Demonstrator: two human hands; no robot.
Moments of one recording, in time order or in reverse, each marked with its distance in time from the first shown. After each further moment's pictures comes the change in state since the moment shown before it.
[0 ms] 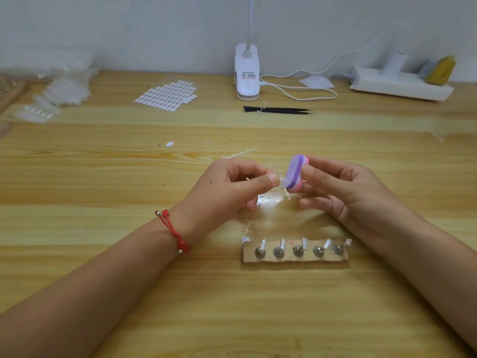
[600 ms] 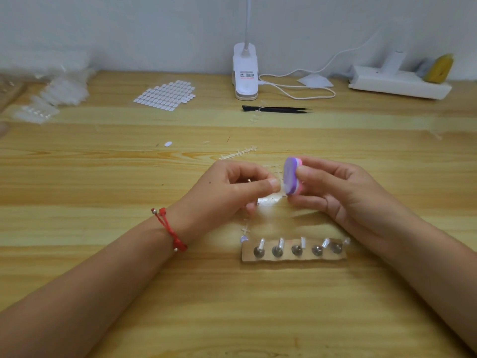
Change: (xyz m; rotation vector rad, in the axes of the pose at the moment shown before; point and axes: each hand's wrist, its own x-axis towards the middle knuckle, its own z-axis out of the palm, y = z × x) left_hand -0.003 0.003 -0.001 0.041 -0.079 -0.007; right_hand 0.002 0.000 0.000 0.025 -0.006 0.021
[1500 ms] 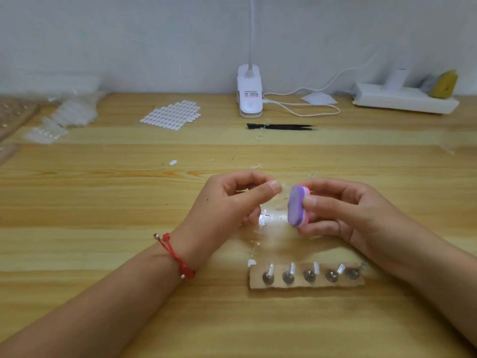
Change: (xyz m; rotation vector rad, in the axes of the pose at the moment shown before) left_hand 0.005 -0.005 -0.001 -0.141 0.142 0.075; right_hand -0.001 0.001 -0.002 -0.117 -0.105 -0.031
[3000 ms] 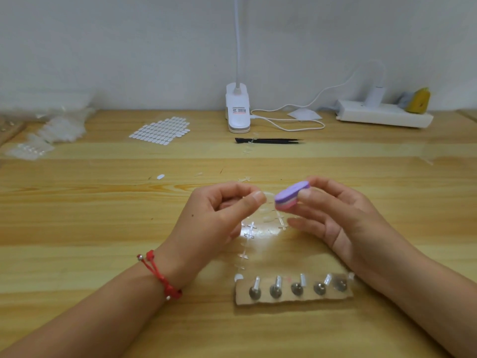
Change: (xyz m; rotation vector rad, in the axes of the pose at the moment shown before) left_hand -0.003 -0.003 0.003 -0.011 0.033 0.069; right_hand 0.003 0.007 0.004 0.232 0.157 -0.156
